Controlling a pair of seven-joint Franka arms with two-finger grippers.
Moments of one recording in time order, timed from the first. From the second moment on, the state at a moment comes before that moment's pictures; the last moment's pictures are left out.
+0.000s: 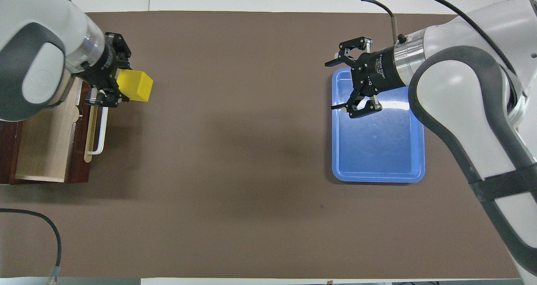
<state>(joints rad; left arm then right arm) -0.23 0.27 -0.01 -1.35 0.01 1.58 -1.56 0.17 0.23 0.00 -1.64 0.65 1.90 1.32</state>
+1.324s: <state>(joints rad) 0.08 0.13 -0.01 -1.78 0.09 1.95 -1.30 -0.03 0.01 -0.01 -1.60 0.03 1.56 -0.10</state>
